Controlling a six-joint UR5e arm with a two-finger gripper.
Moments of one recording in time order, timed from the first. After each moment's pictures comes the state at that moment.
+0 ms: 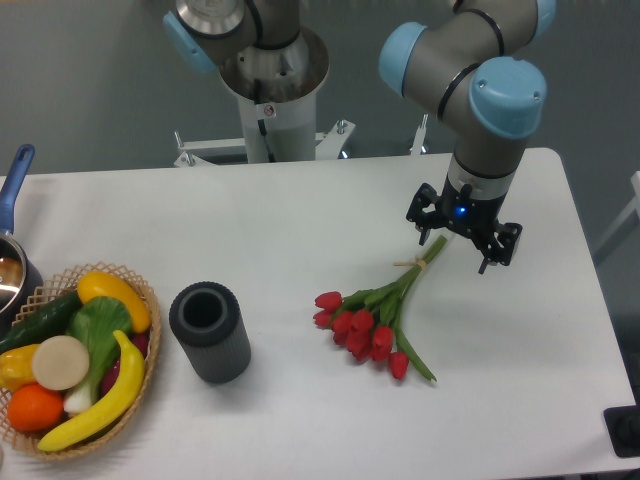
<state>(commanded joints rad) 2.71 -1.86 -1.62 -1.15 1.49 1.26</state>
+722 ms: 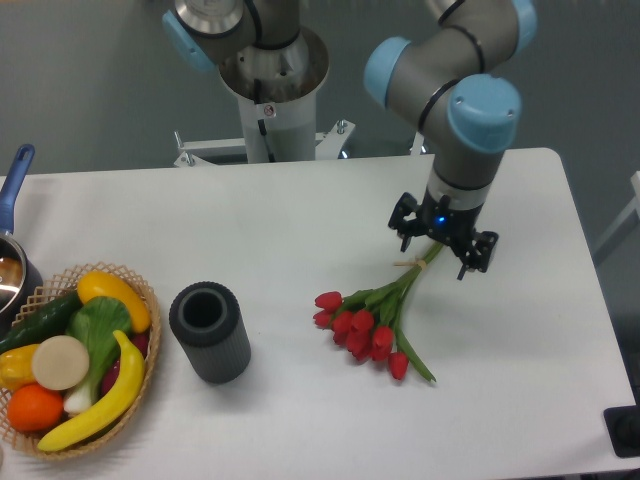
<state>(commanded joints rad) 2.69 -1.86 -1.83 -0.87 1.46 1.16</state>
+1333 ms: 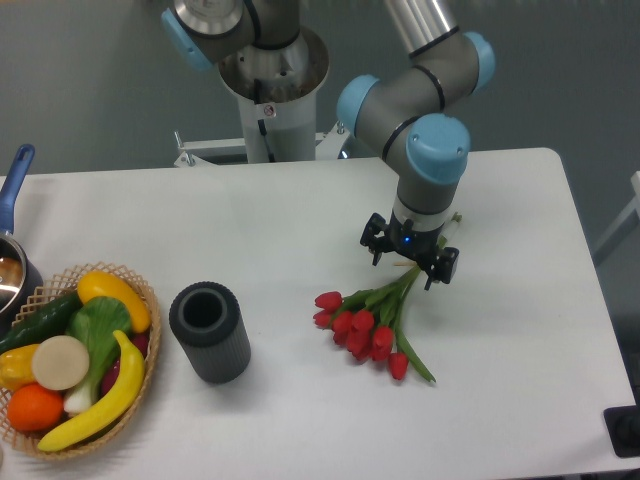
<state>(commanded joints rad) 2.66 -1.94 -1.88 -0.86 1.48 1.17</state>
